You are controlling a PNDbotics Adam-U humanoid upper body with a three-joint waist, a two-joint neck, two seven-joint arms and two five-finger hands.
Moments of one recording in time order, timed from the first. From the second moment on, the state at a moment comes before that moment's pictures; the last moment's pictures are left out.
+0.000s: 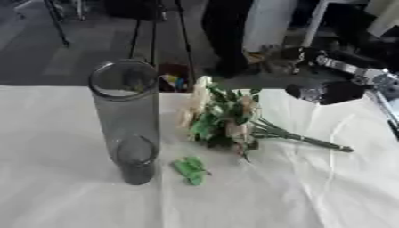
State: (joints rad) left arm -0.58 0.20 -0.07 -1.99 -0.08 -0.48 0.13; right arm -0.85 -0.86 -0.01 -1.15 0.28 -0.50 0.65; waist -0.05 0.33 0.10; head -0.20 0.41
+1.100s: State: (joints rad) left arm -0.58 0.19 -0.08 -1.99 -0.07 -0.48 0.12; right arm -0.90 -0.71 -0.03 -1.14 0.61 -0.45 0.61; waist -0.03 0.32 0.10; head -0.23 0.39
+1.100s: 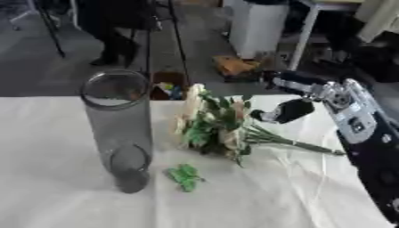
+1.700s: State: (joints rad) left arm -0.58 0.19 -0.08 -1.99 -0.07 -0.48 0.11; right arm -0.88 -0.66 -0.04 -1.11 0.95 -0.55 0.51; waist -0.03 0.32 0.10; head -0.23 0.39
